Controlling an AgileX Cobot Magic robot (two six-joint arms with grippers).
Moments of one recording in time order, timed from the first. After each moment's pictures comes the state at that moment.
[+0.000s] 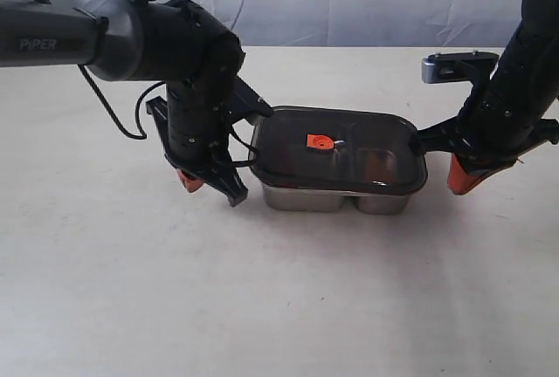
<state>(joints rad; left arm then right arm) -0.52 2.05 -1.45 0.22 1.05 0.03 0.18 1.74 -1.13 0.17 1.03 -0.16</state>
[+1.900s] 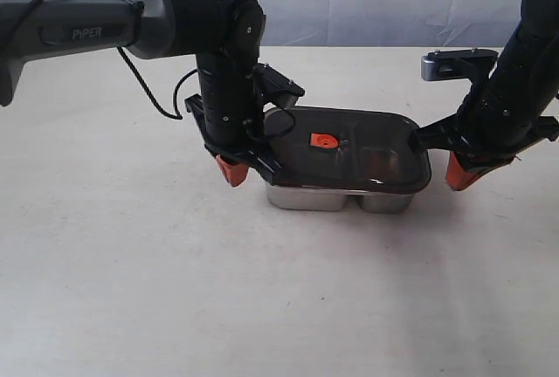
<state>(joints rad) -0.50 2.18 -1.70 -0.02 1.16 0.19 0.18 1.74 -1.13 0.17 1.00 -0.16</state>
